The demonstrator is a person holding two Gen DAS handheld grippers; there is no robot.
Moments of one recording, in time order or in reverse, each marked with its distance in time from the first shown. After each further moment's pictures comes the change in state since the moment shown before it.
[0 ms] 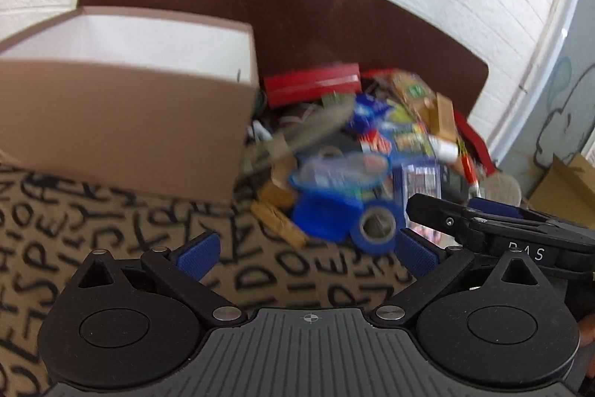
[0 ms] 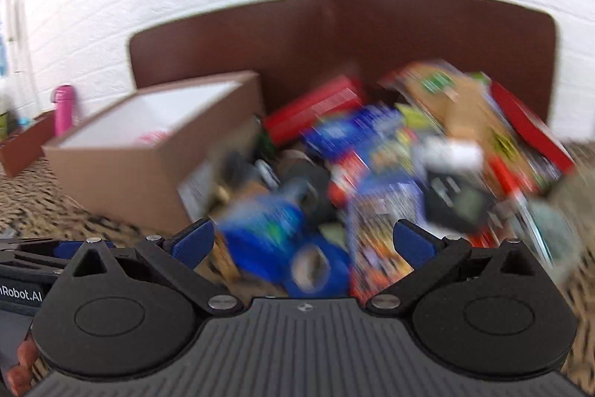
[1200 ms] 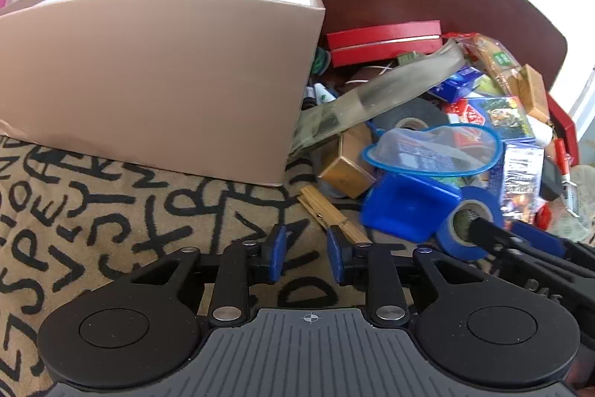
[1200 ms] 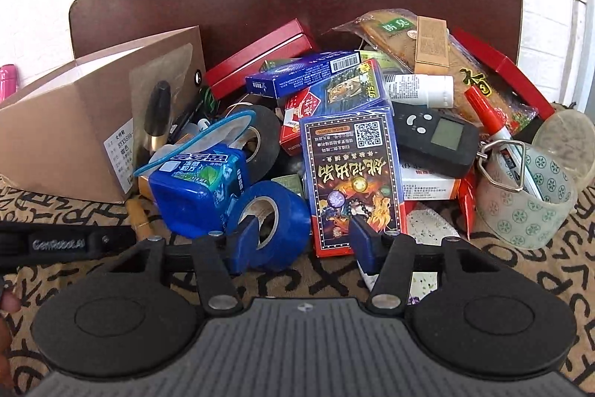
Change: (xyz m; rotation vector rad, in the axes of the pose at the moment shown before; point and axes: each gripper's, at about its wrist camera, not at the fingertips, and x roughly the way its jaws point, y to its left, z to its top) left arm 0.069 0.018 0.022 -0.070 0.090 0.169; right arm 0.057 0.000 -0.022 -0.001 0.035 -0.133
